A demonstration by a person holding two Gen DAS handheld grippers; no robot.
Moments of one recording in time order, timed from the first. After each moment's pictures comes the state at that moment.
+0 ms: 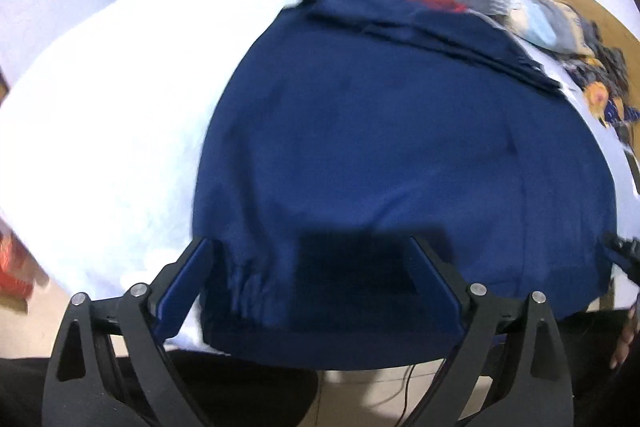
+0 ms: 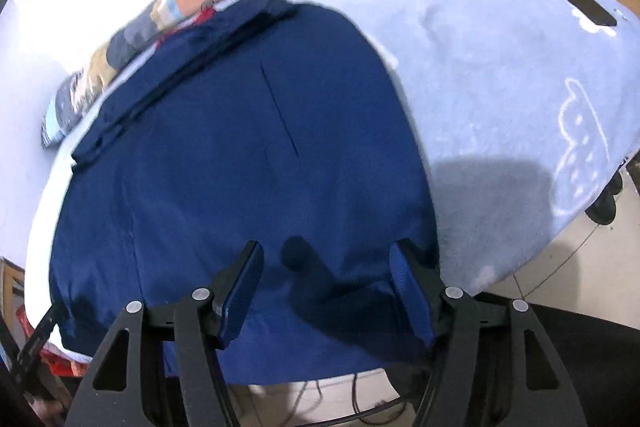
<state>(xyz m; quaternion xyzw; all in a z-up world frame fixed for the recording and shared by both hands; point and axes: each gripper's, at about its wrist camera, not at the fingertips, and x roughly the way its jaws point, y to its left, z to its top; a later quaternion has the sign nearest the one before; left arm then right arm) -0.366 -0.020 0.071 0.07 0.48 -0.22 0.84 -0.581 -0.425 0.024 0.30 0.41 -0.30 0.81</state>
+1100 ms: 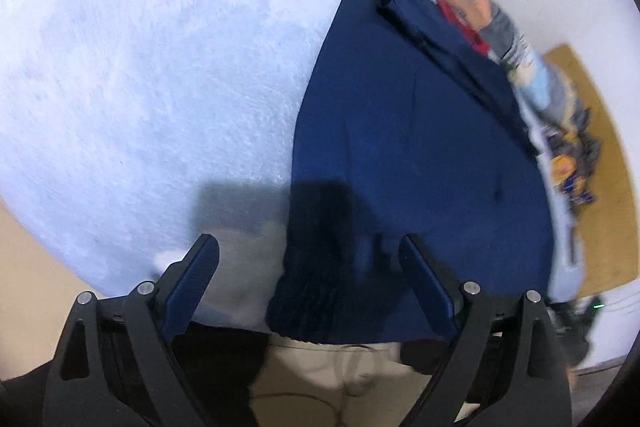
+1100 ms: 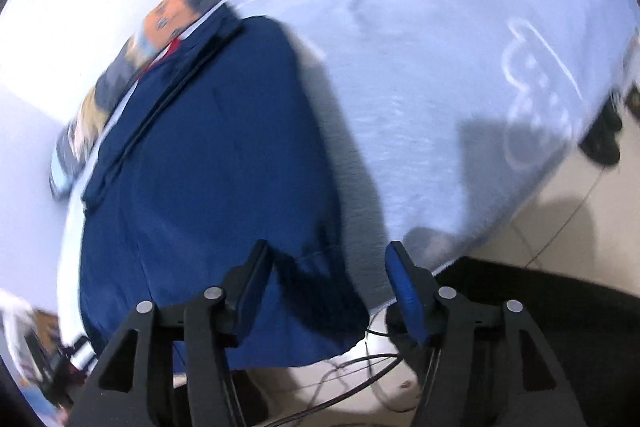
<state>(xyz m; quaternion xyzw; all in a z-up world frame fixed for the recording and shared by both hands) -0.306 0.045 0.070 -0.09 0.59 -0.25 0.76 -0.624 -0.463 0.018 0.42 0.37 -0.30 0.77</state>
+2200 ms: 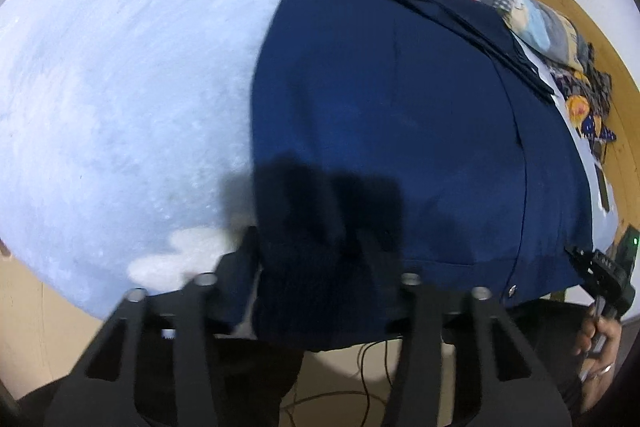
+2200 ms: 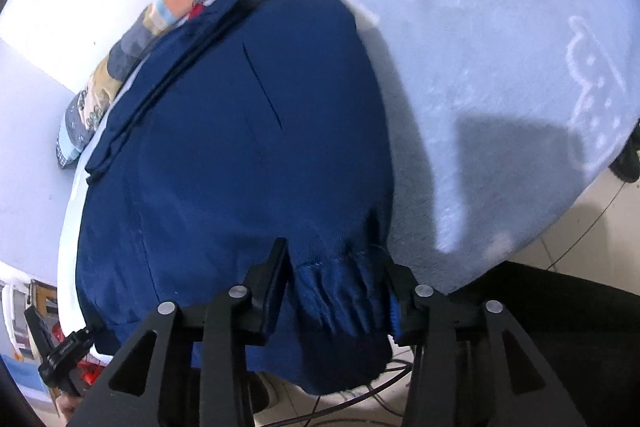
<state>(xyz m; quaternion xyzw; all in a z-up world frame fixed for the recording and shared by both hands) -0.329 0.003 0.050 0.03 0.57 -0.26 0.78 -0.584 -0.439 0.001 0.39 0.41 -0.25 0.79</state>
